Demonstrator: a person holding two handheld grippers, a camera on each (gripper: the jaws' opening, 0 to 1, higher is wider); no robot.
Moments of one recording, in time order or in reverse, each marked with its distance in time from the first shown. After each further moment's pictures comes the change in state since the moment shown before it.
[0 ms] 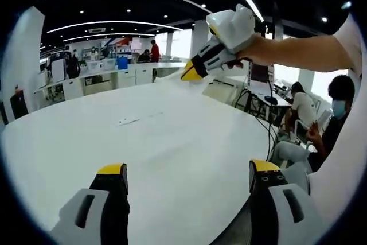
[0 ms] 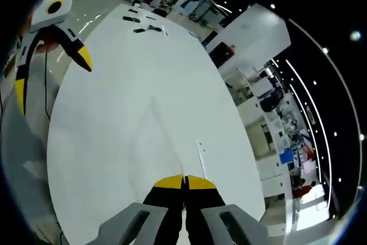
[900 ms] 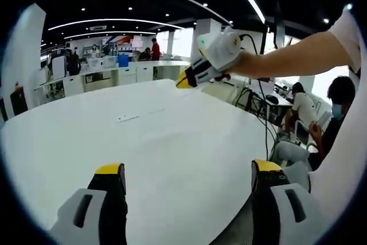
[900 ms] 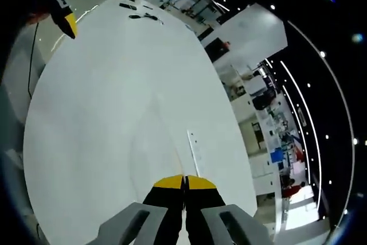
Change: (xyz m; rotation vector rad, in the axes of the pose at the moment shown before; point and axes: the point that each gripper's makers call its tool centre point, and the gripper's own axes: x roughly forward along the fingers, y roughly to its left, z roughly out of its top) left arm 0.006 -0.001 -0.007 -0.017 0.010 0.003; right arm 0.042 -0.010 -0.037 -0.048 0.030 -0.090
